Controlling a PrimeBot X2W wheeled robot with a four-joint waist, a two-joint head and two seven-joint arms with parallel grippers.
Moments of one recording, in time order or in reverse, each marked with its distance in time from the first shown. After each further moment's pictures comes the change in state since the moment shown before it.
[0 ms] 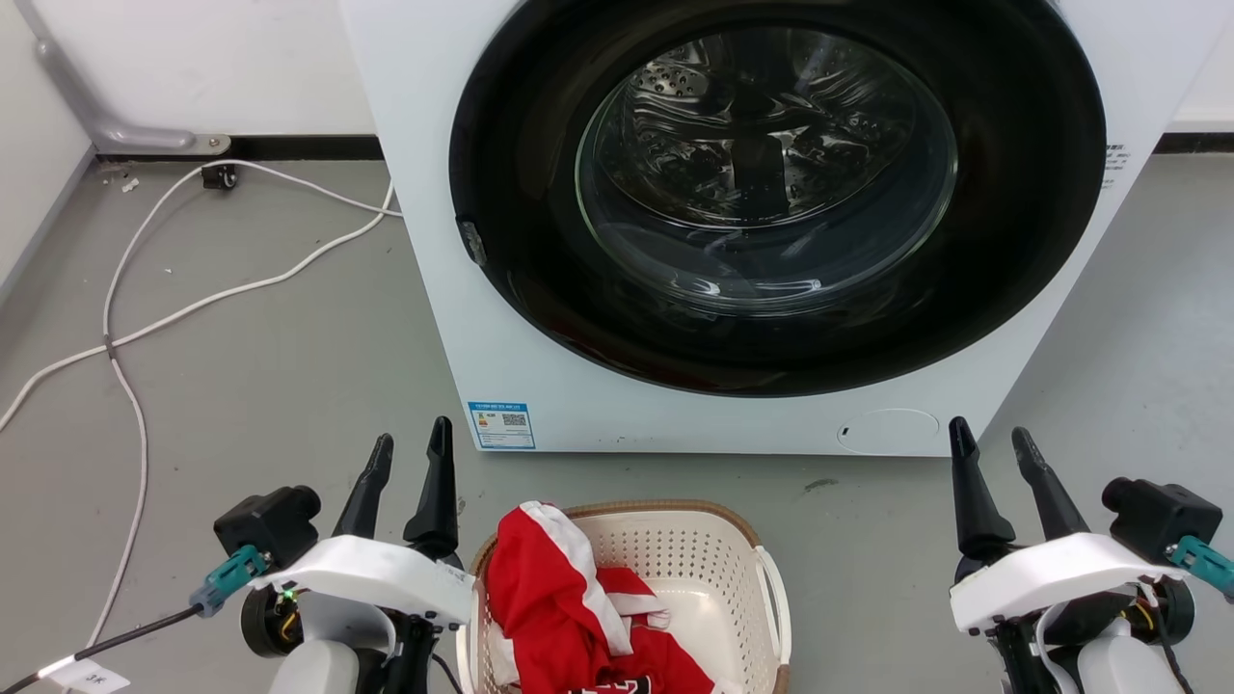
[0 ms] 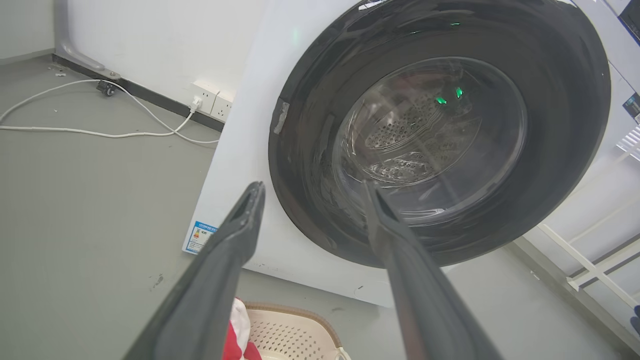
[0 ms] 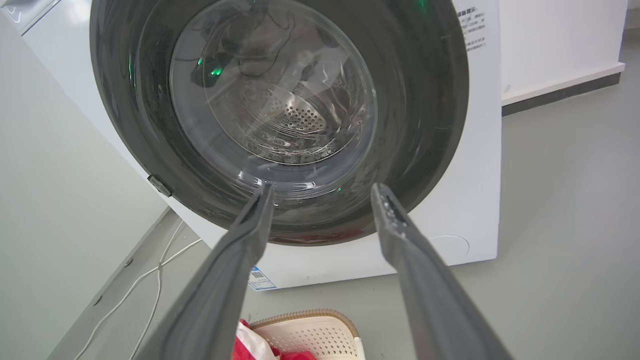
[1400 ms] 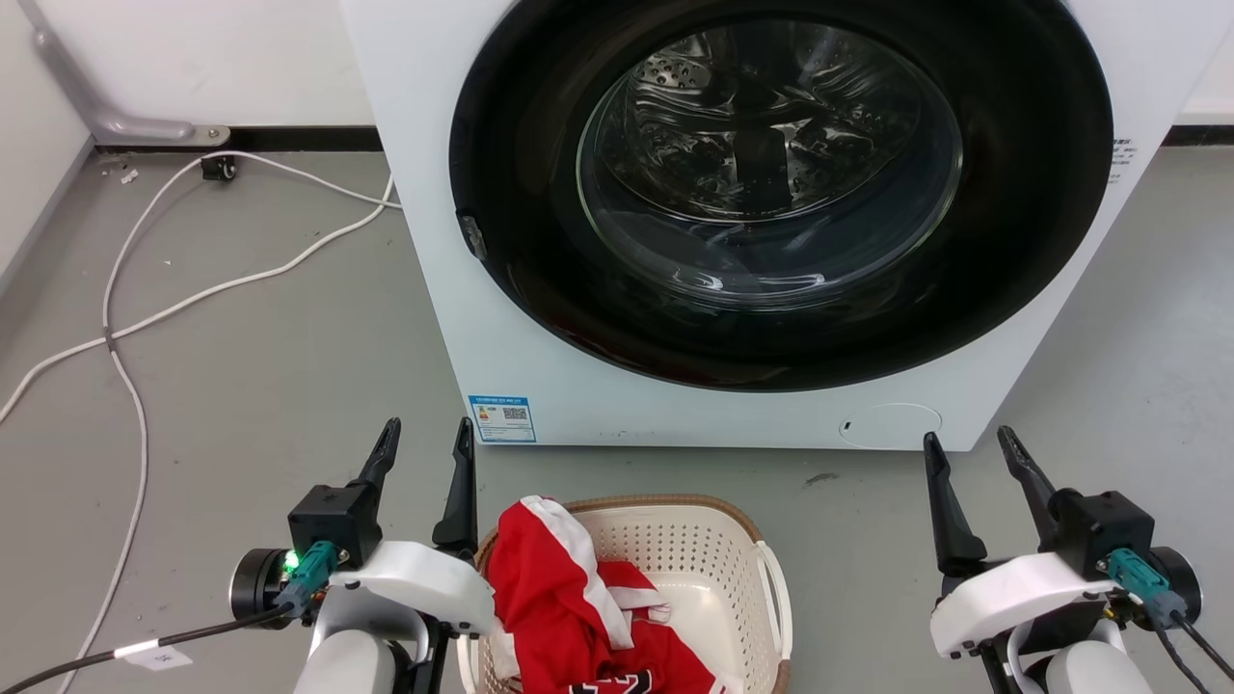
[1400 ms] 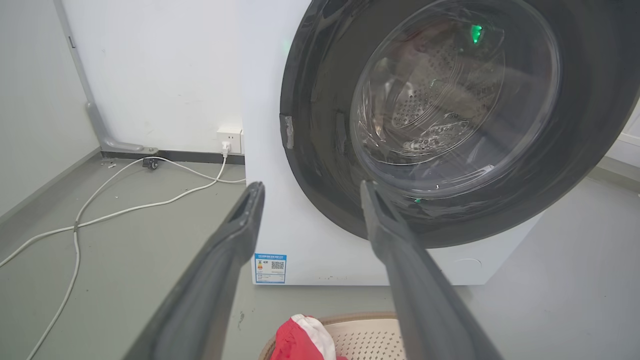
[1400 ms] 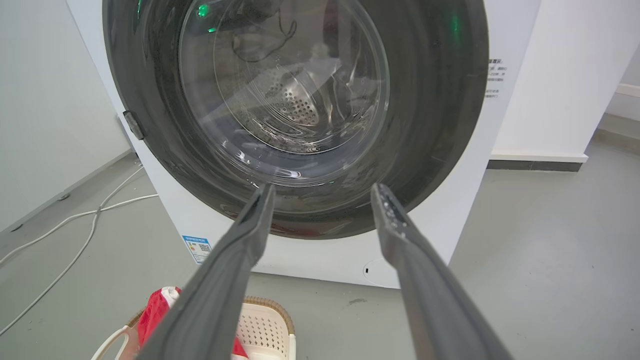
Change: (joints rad) left arm -0.031 0.000 -0.025 0.069 0.392 0.037 -0.095; right arm -0.001 0.000 0.009 0.042 -0.347 0.002 -0.094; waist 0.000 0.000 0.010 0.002
